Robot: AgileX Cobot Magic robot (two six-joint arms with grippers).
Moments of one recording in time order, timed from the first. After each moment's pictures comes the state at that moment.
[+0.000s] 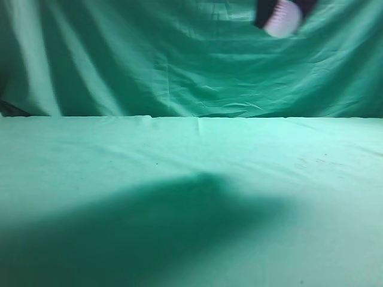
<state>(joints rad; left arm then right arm) -0.23 0.45 -0.48 -0.25 0.58 0.30 0.46 1.67 -1.40 0.09 0.98 -0.14</state>
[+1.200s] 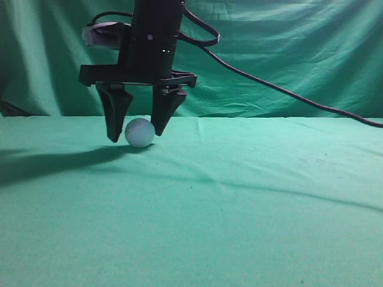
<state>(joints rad) -0.23 0.35 -0.41 -0.17 0.55 0.27 0.74 2.34 -2.02 0.04 1.00 -0.17</state>
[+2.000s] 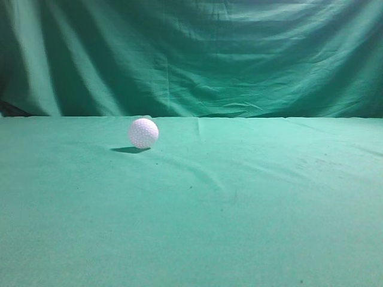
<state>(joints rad) -0.23 0.35 -0.41 -0.17 0.55 0.26 0.74 1.85 -2.24 -0.05 1.27 -0.03</state>
